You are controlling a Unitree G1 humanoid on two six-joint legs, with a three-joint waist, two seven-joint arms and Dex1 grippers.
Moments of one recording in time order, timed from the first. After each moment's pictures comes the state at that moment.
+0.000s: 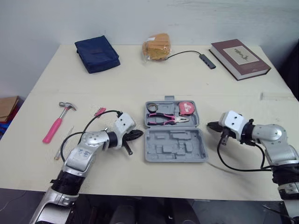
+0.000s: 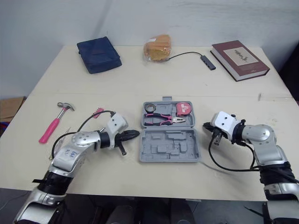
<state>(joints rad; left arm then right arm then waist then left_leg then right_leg) -0.43 0.47 -0.20 -0.05 -0.20 0.57 -0.63 -0.46 -0.78 0.04 0.44 0.02 -0.16 0.96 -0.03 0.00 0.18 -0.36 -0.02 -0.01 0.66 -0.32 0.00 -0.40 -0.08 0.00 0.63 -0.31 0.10</state>
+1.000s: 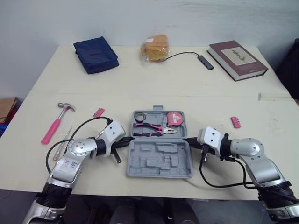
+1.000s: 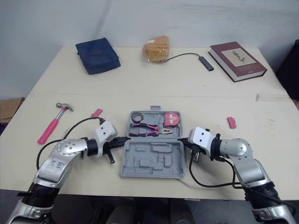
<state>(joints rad) -0.24 0.59 -0.12 -0.20 -0.19 0.52 -0.74 -0.24 -0.68 0.11 -0.06 0.08 0.11 0.99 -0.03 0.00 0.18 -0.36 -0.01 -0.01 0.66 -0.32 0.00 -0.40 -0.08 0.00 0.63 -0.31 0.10</state>
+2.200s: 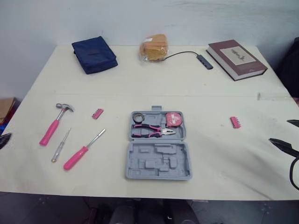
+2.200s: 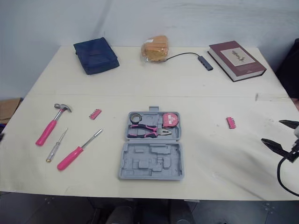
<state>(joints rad) 0.10 1.05 0.91 0.59 -0.44 0.12 -0.98 -0.04 -1.06 -0.55 0.59 0.30 -0.29 1.18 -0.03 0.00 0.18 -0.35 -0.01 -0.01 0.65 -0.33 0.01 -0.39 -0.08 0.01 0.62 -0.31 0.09</state>
